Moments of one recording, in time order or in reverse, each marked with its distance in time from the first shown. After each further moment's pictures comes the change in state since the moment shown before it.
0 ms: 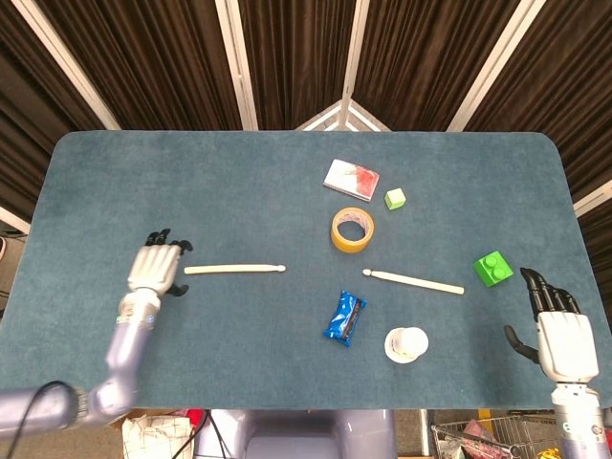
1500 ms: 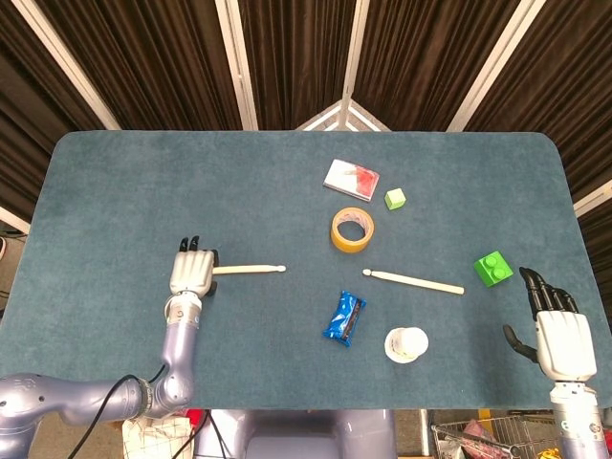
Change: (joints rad) left arm -0.075 -0.325 -0.020 0.322 -0.014 0.030 0.083; right arm 0.003 -0.008 0.002 0.008 0.004 -0.005 0.009
